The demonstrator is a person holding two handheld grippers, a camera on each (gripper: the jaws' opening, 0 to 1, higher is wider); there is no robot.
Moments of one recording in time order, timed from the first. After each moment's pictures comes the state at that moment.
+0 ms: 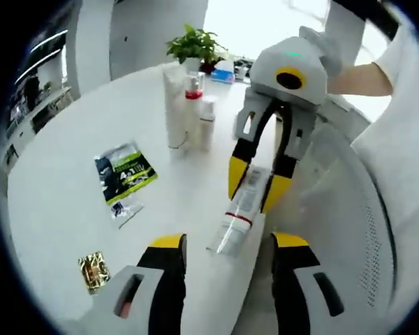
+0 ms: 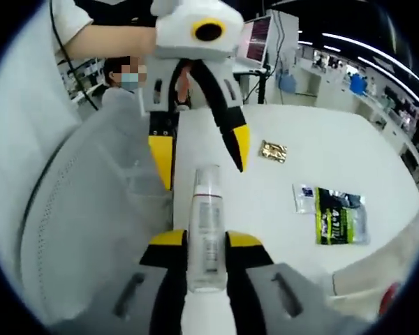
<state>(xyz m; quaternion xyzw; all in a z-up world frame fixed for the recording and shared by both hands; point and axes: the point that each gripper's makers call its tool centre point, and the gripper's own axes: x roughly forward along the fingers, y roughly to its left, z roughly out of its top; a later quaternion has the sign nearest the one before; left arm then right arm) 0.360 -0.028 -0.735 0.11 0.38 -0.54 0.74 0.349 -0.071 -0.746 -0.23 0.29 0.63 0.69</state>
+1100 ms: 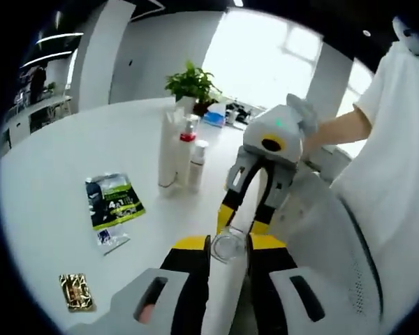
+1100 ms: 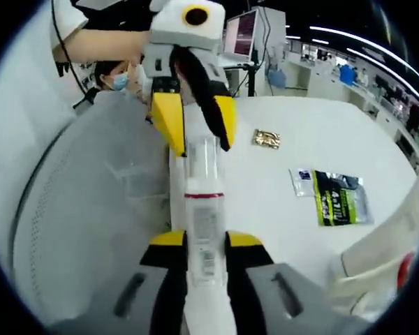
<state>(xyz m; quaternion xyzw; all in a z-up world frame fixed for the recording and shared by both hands) 0.361 -0.061 -0.683 0.01 0.28 -0.60 0.75 0.340 -0.074 -0.763 -0.21 0.31 0.61 0.70</state>
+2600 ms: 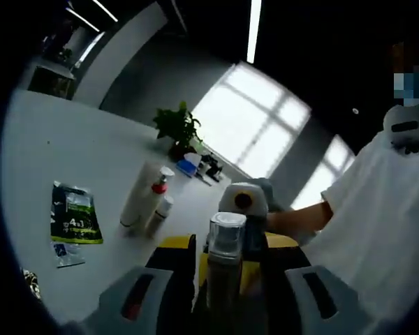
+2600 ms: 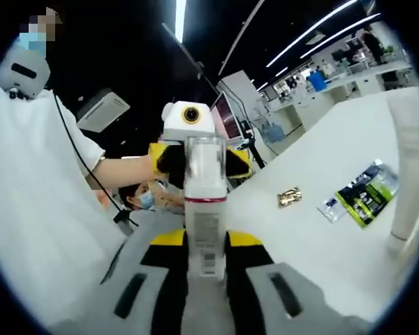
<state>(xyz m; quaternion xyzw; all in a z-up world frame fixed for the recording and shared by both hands) 0.356 -0.084 -0.622 -0.21 0.25 -0.64 0.69 0.331 -0.057 -0.672 0.15 0.22 0.63 0.73</state>
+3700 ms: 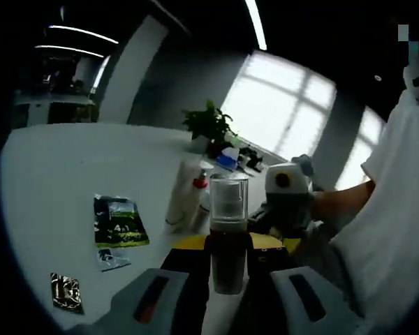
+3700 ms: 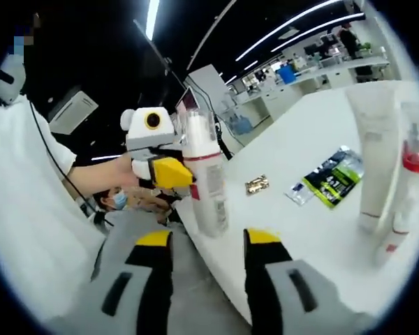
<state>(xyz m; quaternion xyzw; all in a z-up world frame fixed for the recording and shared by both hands) 0.384 -0.067 -0.653 -0.08 0.23 -0.55 0.80 0.348 -0.084 -0.686 0.14 0.26 0.54 0.79</state>
